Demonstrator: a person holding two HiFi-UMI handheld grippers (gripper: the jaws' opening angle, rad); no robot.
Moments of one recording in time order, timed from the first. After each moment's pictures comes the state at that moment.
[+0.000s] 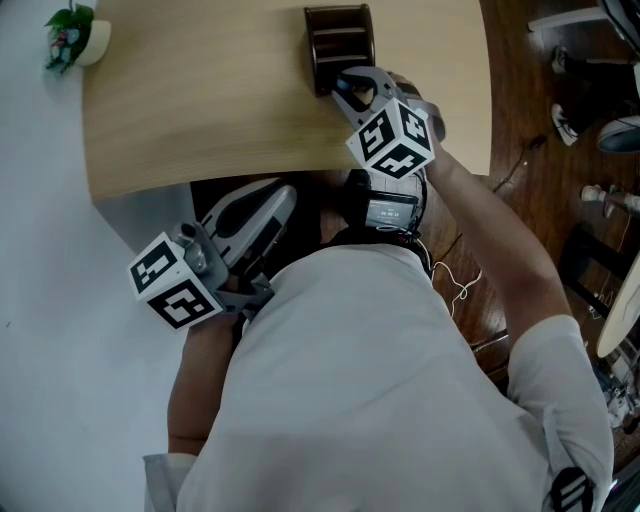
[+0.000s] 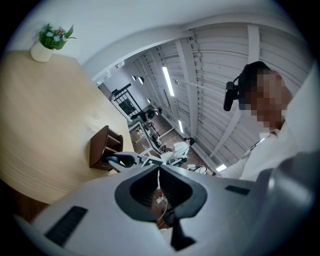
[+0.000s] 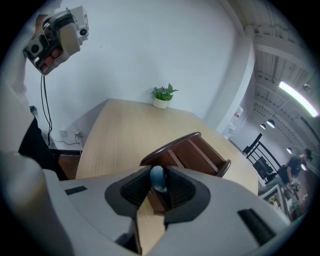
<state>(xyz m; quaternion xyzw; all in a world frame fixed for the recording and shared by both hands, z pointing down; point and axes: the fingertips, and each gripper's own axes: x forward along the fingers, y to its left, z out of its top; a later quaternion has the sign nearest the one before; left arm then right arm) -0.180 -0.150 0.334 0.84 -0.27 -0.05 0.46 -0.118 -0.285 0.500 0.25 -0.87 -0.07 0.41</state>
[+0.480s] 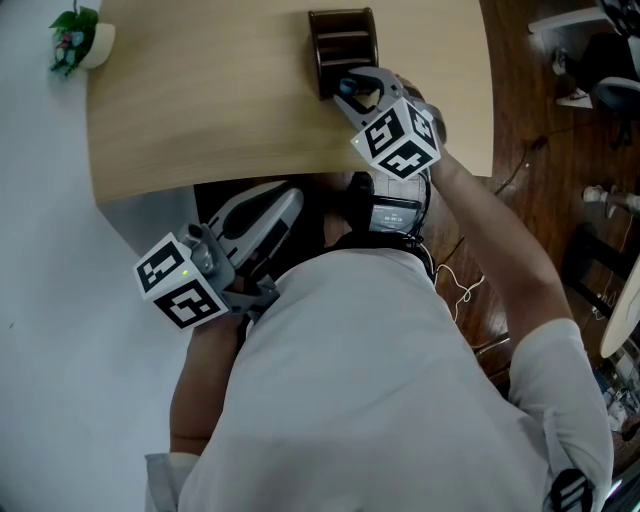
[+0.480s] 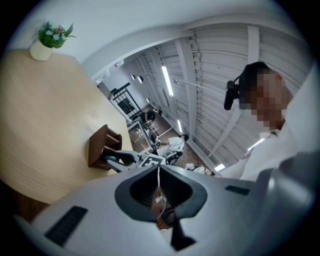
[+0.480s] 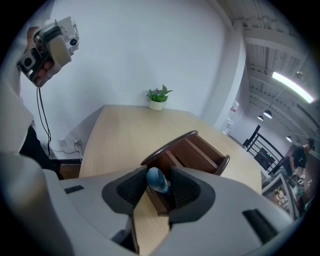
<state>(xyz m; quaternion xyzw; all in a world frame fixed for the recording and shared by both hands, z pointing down) -0.181 -0.147 0.334 0.84 -0.27 -0.05 0.47 -0.118 -0.286 0.497 0.26 -0.88 -0.03 0.40</state>
